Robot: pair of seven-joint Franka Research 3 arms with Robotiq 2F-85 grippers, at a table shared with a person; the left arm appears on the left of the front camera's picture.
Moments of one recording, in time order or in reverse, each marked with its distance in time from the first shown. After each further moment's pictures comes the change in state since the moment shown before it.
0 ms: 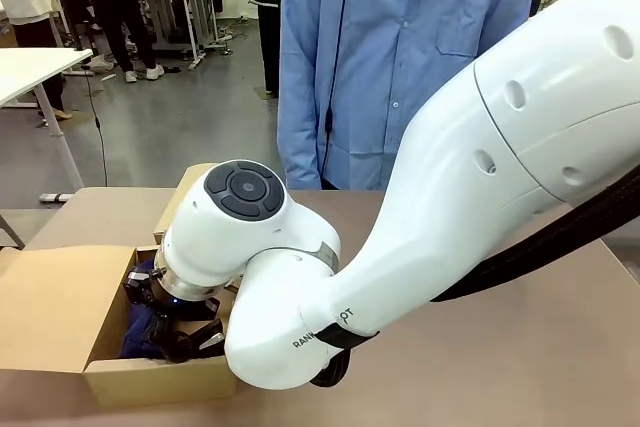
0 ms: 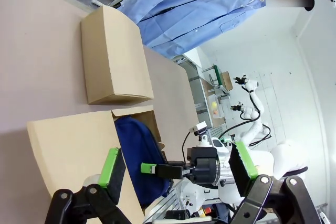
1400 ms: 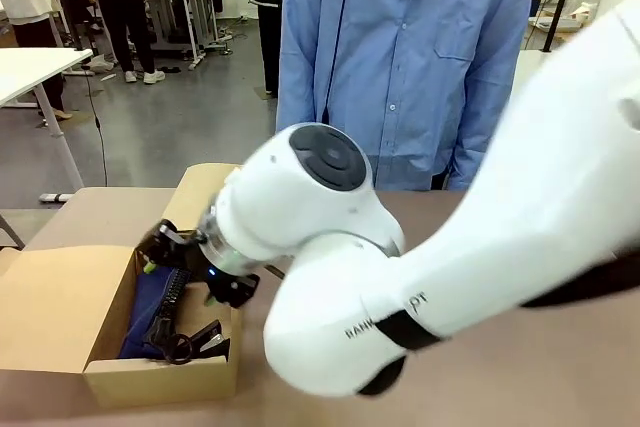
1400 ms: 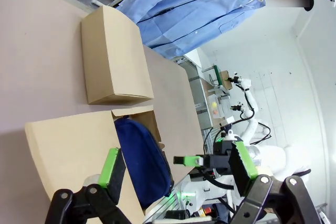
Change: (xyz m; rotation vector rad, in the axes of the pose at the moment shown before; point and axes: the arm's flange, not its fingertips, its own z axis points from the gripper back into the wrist) left arm 0.000 0.000 0.000 0.000 0.000 0.000; right arm 0.010 -0.027 0.081 0.142 -0.013 -0.080
